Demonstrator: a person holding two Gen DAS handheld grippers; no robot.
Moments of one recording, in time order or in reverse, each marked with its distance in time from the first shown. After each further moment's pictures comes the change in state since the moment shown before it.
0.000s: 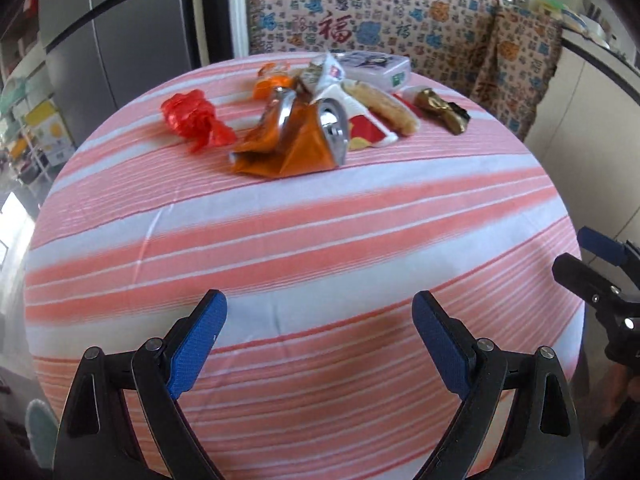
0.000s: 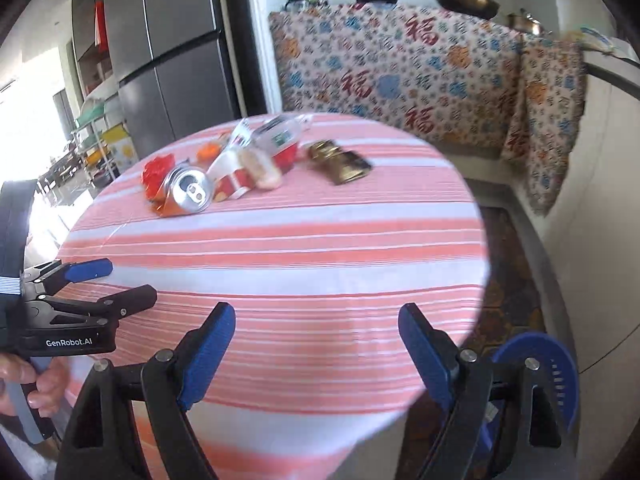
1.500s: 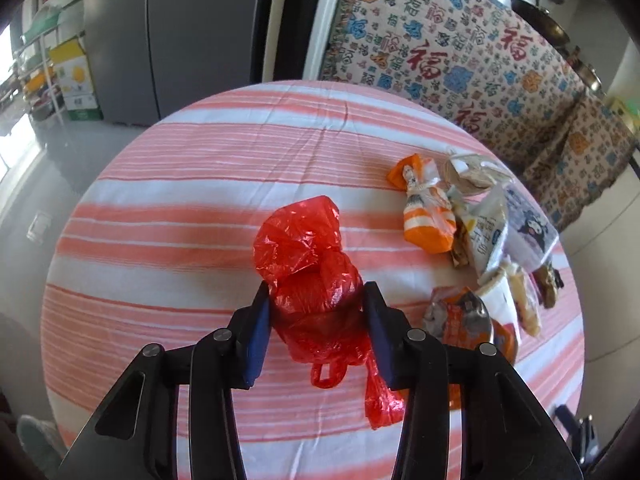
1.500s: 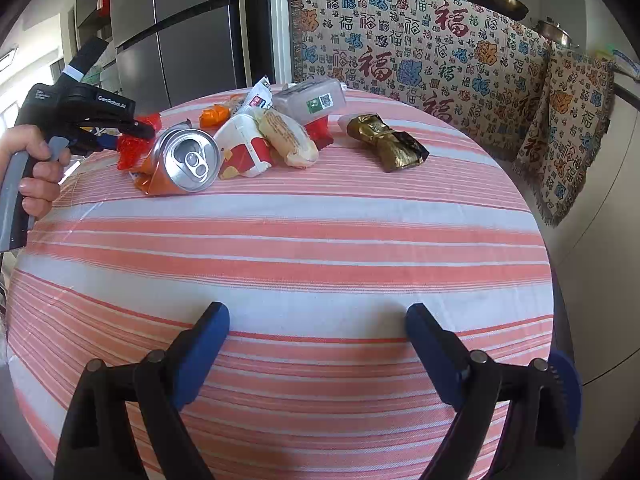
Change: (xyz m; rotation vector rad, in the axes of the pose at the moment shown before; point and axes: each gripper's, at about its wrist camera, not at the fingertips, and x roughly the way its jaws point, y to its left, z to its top) left arm 0.047 0.125 0.136 -0.240 0.040 -0.012; right arm 0.055 0.039 0.008 -0.071 0.061 -0.057
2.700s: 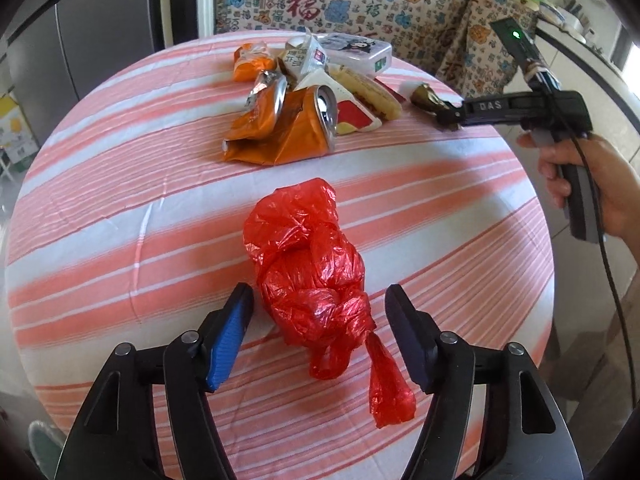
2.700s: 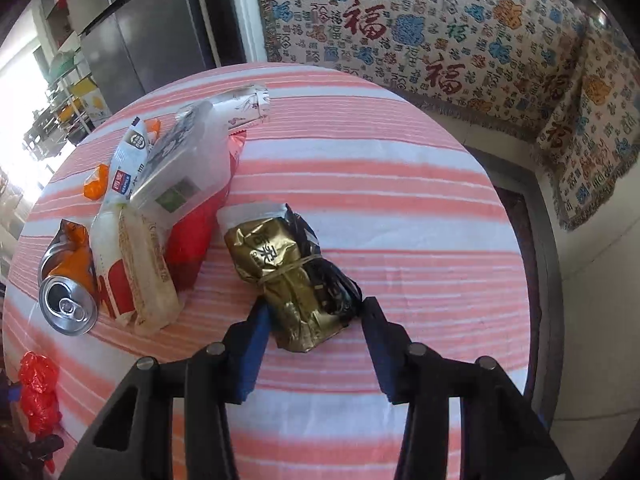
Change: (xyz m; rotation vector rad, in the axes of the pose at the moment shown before) left arm -0.048 -0.075 -0.152 0.283 0.077 -0.131; right arm 0.106 -0.065 0.110 0.030 0.239 0.008
